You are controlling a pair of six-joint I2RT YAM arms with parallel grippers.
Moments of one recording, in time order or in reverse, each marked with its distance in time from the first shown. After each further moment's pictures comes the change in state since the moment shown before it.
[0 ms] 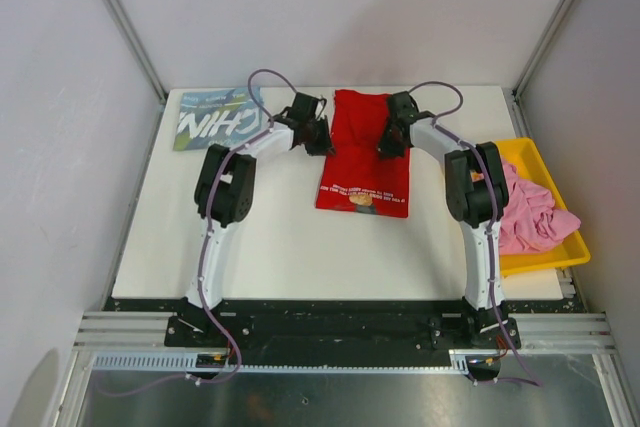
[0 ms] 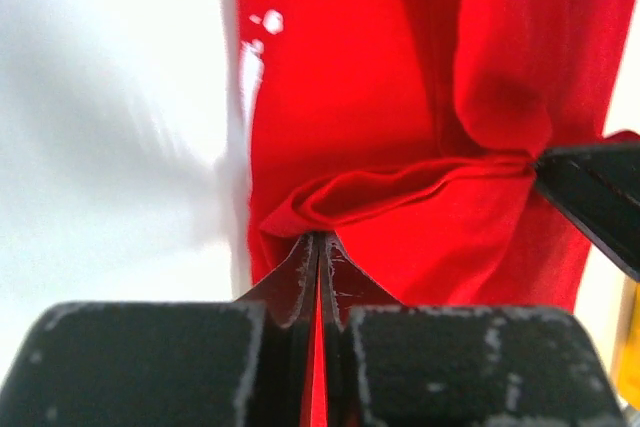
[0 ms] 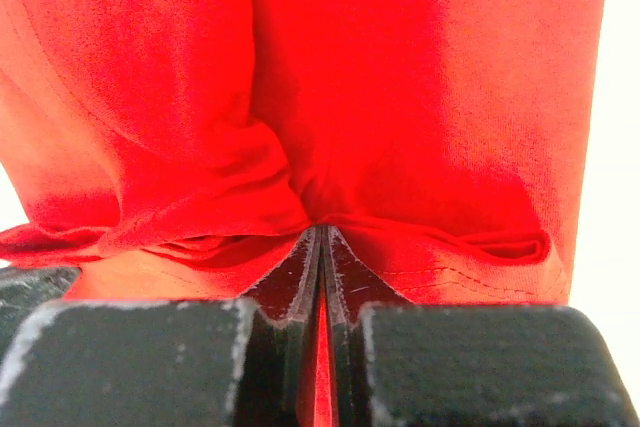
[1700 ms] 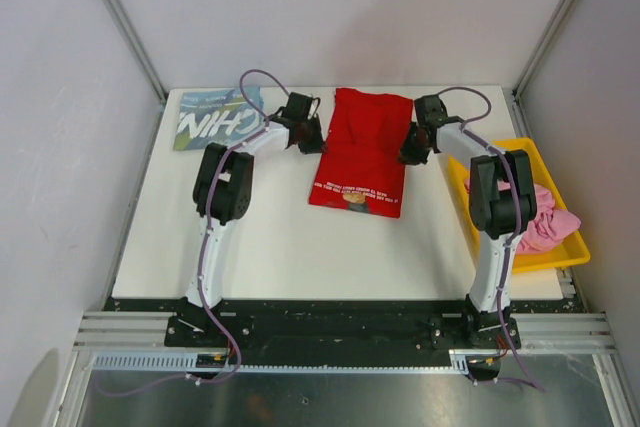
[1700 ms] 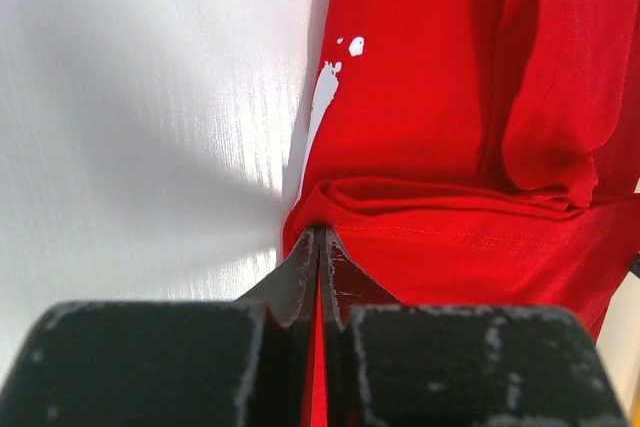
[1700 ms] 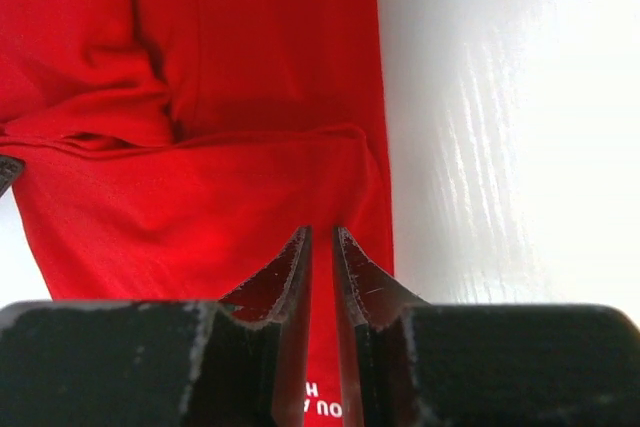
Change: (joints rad) left arm 0.038 0.030 0.013 0.018 -0.091 -0.029; right arm -0.107 -0.201 -0.225 0.011 -0.108 -0.058
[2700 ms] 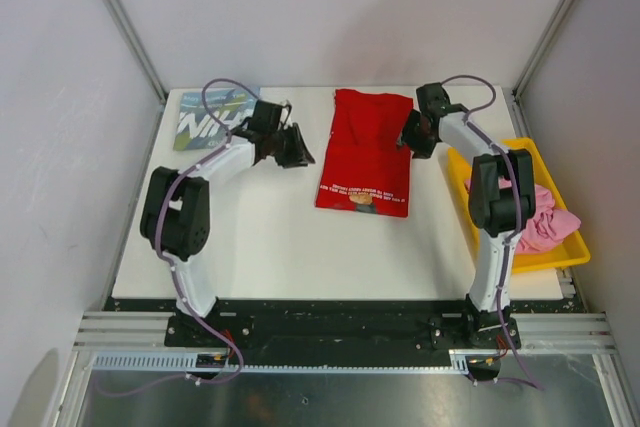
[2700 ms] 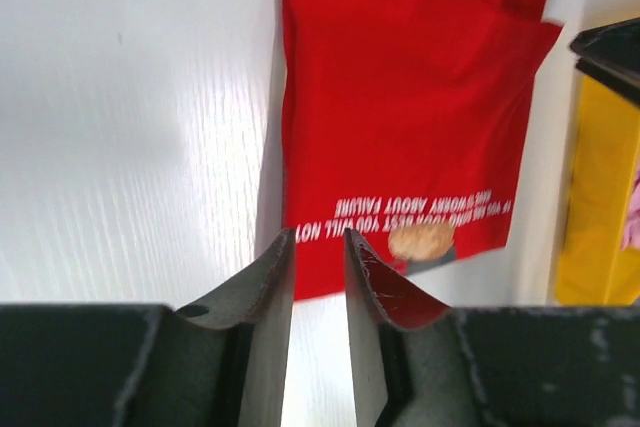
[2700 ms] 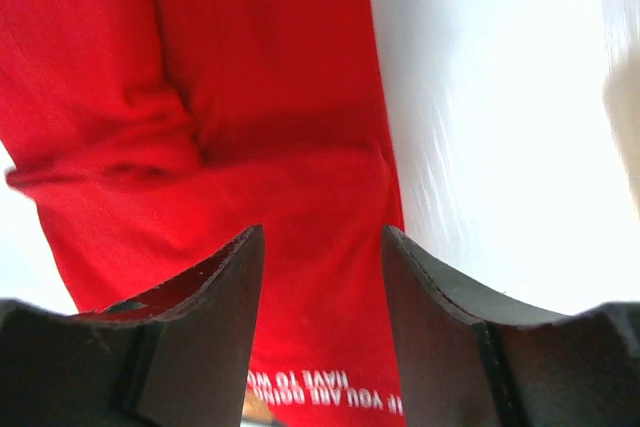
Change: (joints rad) left arm 0.042 -0.468 -0.437 0.010 0.127 -0.006; right arm -0.010 0.073 0.192 -0.122 0.060 -0.013
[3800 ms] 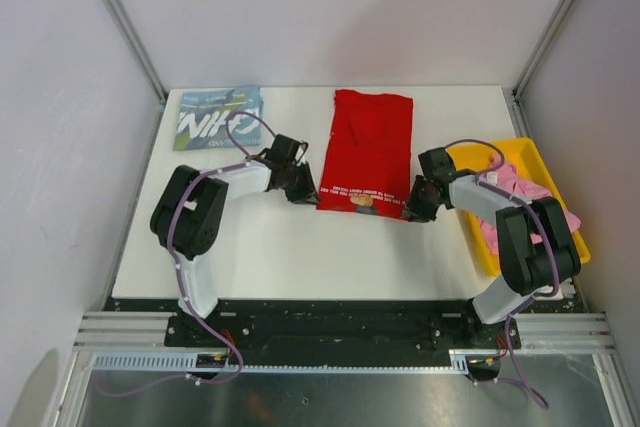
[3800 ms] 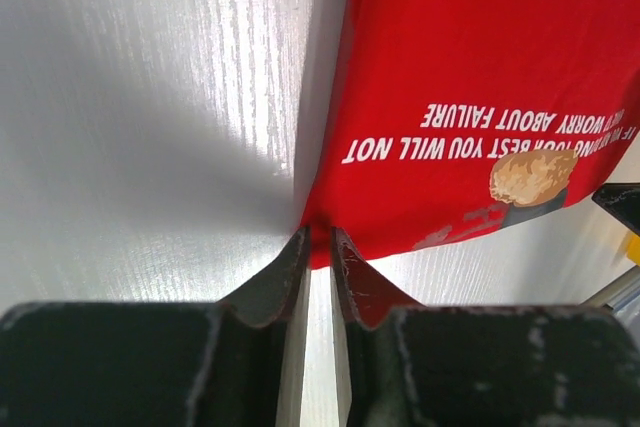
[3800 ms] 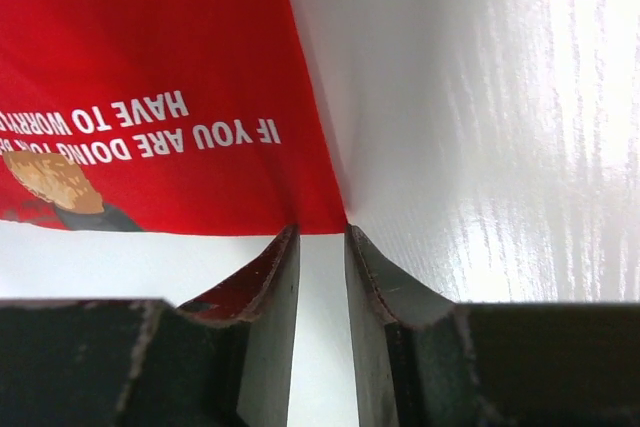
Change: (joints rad) left arm -0.098 0.014 -0.272 0.089 0.013 -0.060; right arm 0.094 -0.505 -0.818 0.189 -0.069 0.117
